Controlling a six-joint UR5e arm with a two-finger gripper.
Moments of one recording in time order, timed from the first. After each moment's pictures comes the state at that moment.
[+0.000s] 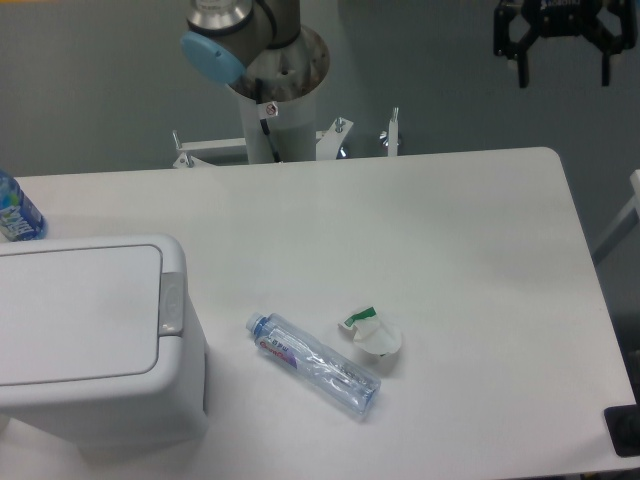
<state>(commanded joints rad) 2.99 -1.52 -1.60 -1.13 1.39 1.40</state>
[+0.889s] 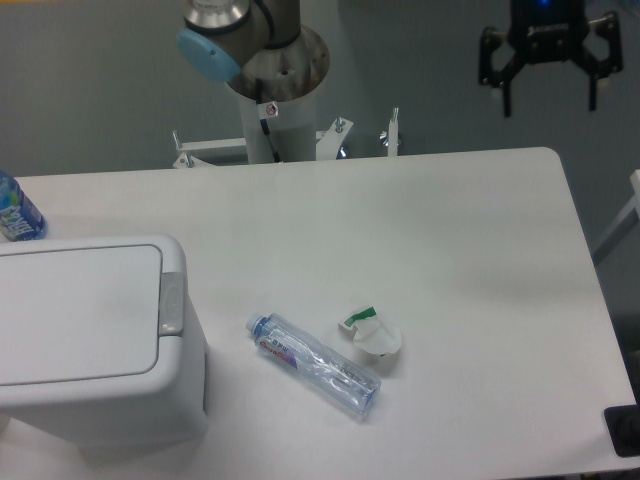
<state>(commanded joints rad) 2.78 -1.53 -1.60 -1.08 1.35 0.93</state>
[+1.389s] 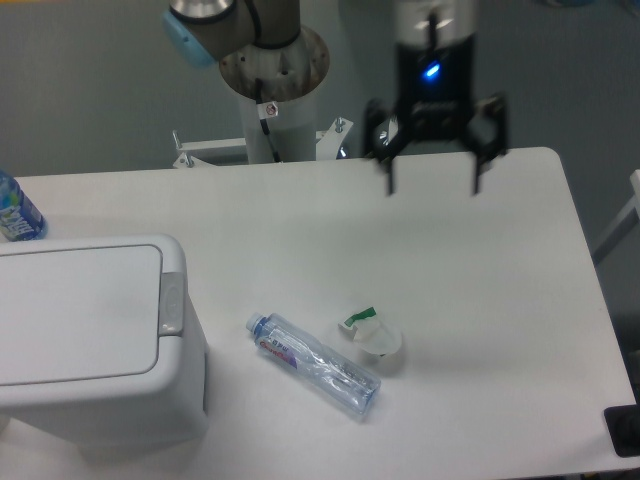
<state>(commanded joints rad) 2.45 -1.67 -1.55 -0.96 1.35 0.53</state>
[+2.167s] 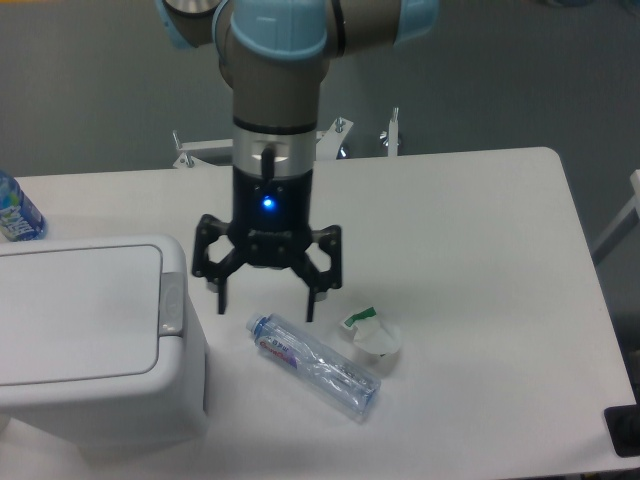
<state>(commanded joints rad) 2.28 -1.80 -1.46 -0.91 1.25 0.30</state>
